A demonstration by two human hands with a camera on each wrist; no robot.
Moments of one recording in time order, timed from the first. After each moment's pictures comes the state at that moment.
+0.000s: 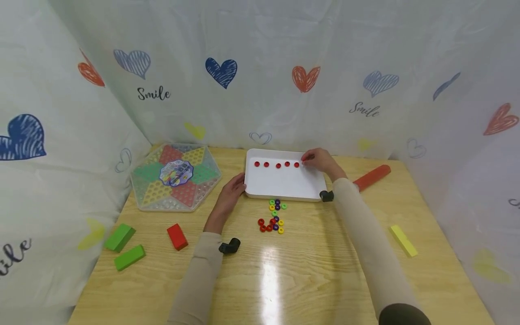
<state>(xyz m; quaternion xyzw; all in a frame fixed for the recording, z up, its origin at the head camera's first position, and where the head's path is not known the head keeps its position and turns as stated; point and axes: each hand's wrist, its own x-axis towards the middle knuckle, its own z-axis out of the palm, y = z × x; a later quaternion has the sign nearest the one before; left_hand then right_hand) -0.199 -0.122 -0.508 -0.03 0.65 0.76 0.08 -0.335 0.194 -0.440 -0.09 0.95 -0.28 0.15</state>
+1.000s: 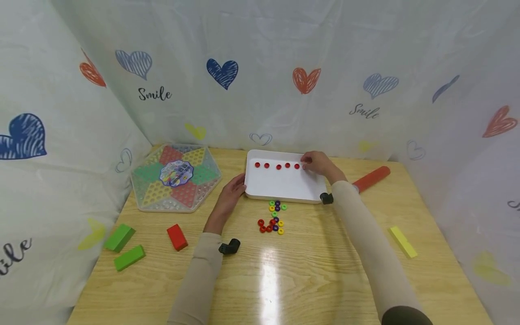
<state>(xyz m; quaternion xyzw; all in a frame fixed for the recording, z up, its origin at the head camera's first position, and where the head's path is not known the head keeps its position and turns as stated) -0.199 -0.123 -0.508 -0.03 0.65 0.76 0.08 -0.326 0.184 -0.432 -0.12 0.96 -0.21 0.16</state>
